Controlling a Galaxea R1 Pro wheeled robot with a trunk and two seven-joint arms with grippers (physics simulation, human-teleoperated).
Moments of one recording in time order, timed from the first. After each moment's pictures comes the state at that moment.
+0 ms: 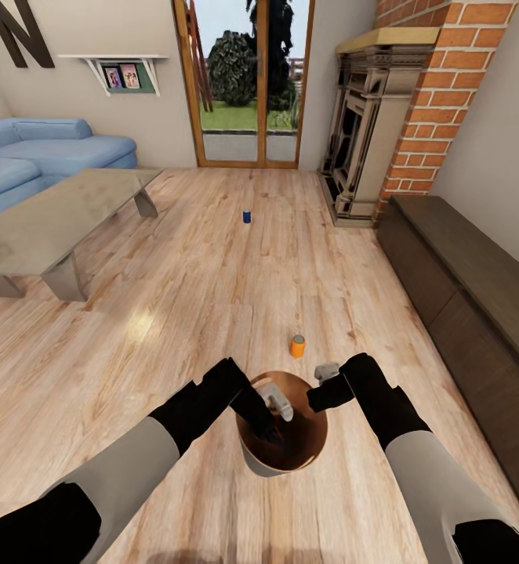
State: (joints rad) left arm -0.91 -0.13 -0.67 -0.79 -0.30 0.86 -0.89; right arm -0.82 0.02 0.09 -0.86 0.44 1.03 0.73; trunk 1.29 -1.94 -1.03
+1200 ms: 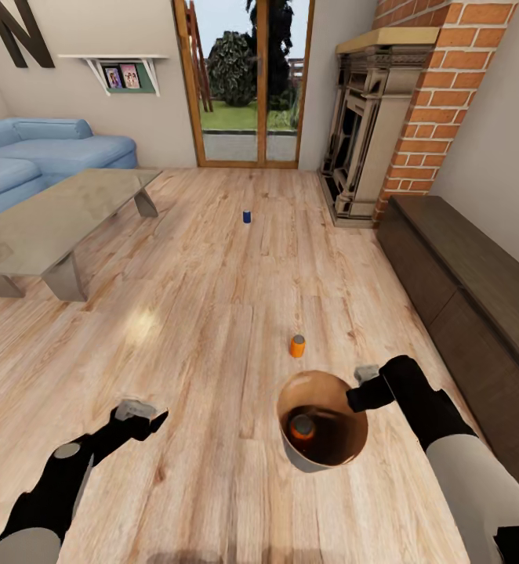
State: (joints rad) left arm -0.51 0.09 0.42 -0.83 -0.37 -0.01 -0.66; right arm -0.80 -0.14 0.05 -0.87 0.43 1.03 0.72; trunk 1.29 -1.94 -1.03
